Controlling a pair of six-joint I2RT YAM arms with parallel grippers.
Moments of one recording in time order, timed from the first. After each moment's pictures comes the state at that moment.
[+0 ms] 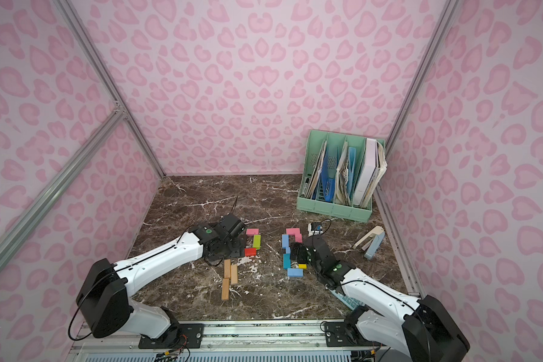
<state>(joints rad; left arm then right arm) -0.71 1.44 1.03 -0.89 -0.23 -0.85 0.70 1.09 0.46 -0.02 0.22 0.59</state>
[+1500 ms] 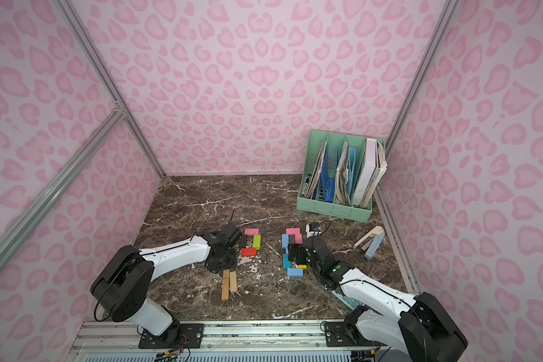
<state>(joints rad) -0.64 1.60 0.88 -0.70 -0.13 -0.84 0.70 1.12 0.44 0.03 0.17 0.60</state>
